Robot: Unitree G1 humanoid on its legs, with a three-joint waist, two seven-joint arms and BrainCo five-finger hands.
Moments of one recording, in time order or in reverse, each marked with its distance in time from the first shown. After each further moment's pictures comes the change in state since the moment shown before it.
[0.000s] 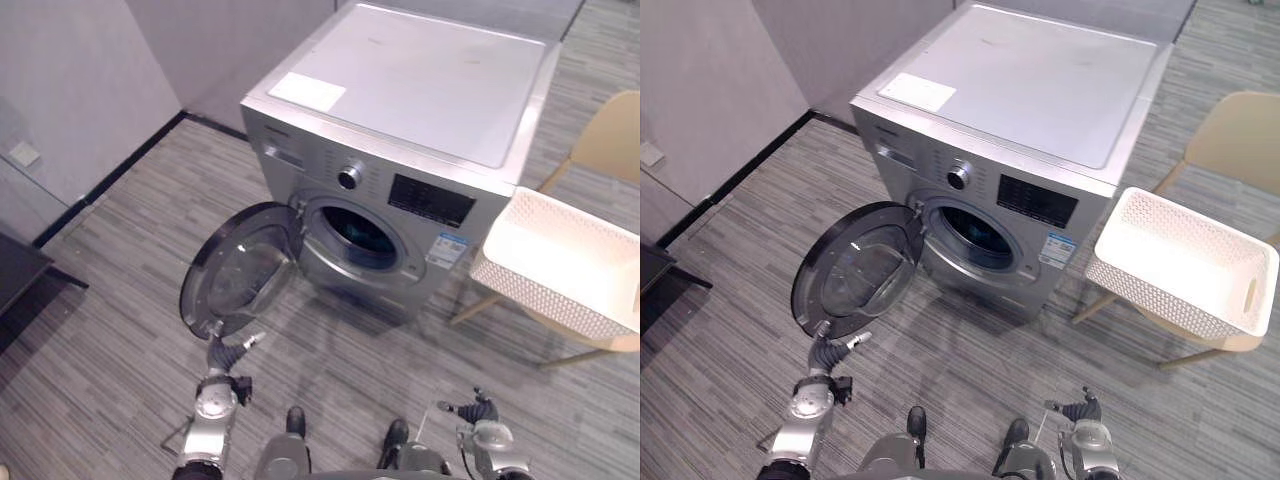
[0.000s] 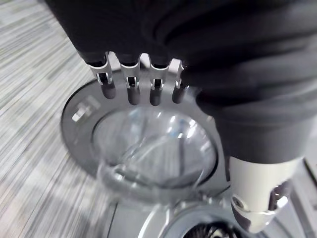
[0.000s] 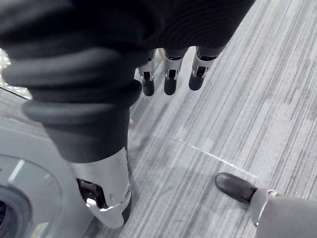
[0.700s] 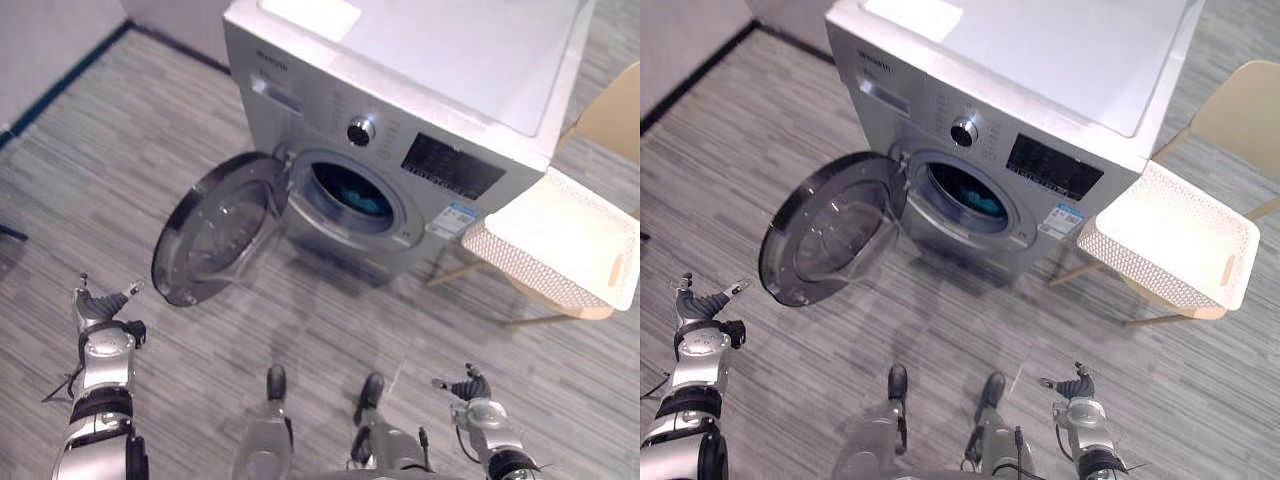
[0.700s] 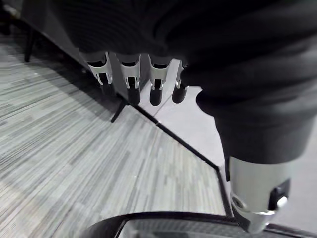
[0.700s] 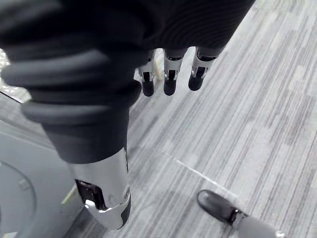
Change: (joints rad) left arm -0.461 0.326 0.160 0.538 -0.232 0.012 0.048; right arm -0.072 0.035 0.077 -0.111 0.020 -0.001 0.012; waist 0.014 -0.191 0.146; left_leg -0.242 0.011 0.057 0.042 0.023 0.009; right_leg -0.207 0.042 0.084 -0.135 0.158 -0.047
